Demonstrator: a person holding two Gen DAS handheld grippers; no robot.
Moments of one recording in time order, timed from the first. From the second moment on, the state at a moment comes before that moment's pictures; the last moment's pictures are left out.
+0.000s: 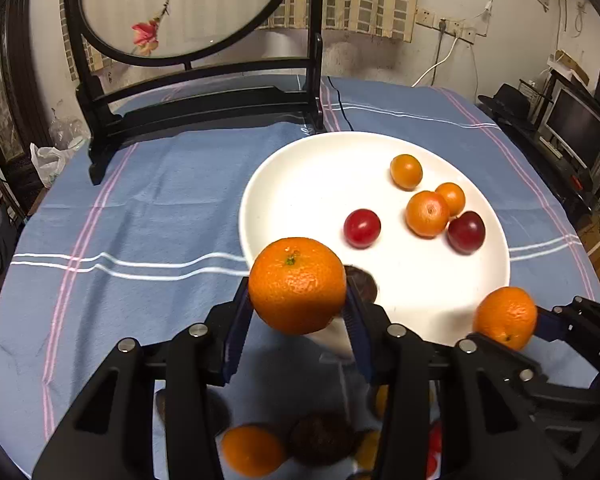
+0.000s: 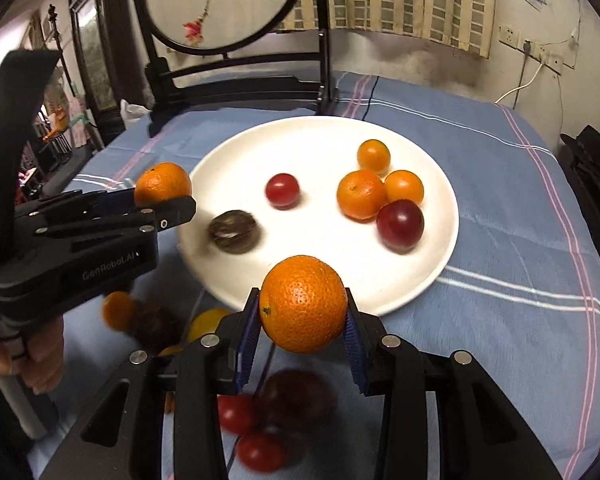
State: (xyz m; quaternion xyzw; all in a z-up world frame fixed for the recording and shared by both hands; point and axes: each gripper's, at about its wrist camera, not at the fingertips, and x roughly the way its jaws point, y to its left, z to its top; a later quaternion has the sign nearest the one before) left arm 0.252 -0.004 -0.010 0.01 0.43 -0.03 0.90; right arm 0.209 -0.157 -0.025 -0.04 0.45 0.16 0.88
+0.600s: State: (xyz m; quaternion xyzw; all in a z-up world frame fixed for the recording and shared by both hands) left arm 0.277 -0.014 -0.025 0.00 0.43 -0.02 0.90; right arm 0.236 -0.154 -0.047 -0.04 0.47 0.14 0.87
